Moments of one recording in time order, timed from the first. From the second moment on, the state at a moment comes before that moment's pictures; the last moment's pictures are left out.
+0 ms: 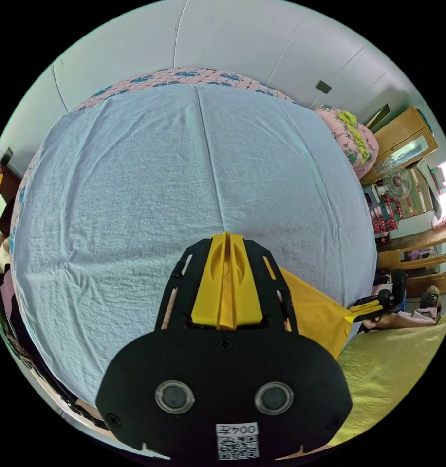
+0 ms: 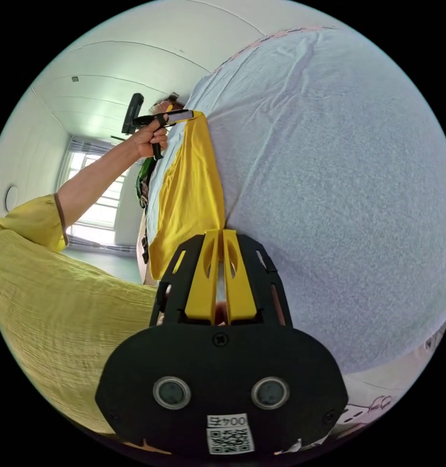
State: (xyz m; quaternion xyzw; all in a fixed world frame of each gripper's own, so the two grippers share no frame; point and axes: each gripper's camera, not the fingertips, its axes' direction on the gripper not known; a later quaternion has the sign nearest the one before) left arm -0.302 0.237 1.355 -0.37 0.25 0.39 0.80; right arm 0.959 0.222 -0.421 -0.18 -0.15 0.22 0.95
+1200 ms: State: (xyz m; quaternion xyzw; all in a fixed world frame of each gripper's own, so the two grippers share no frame) left arm -0.497 0.267 1.171 -0.27 0.24 0.36 0.86; right arm 0.775 0.185 -0.316 -0.29 0.06 -0.06 0.95
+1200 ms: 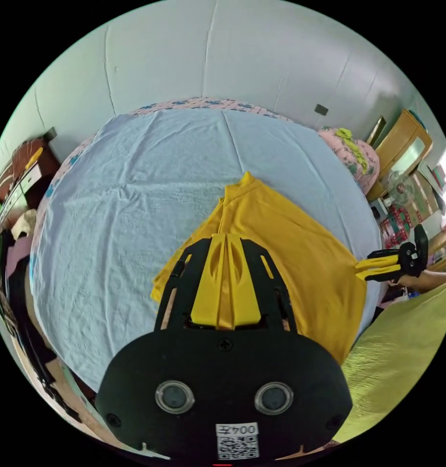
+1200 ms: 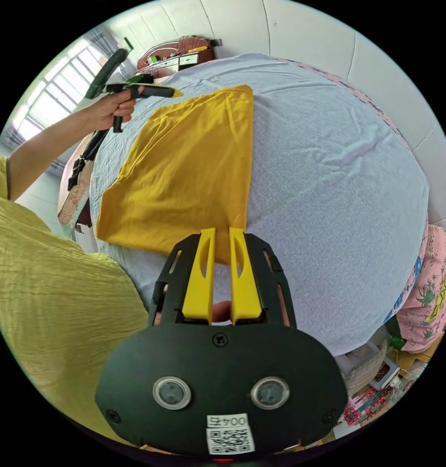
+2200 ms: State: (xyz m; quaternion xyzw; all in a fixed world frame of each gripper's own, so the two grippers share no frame) left arm -0.590 0.330 1.059 -0.29 0.10 0.33 0.89; right arm 0.743 0.180 -0.262 -0.31 0.07 -0.07 0.95
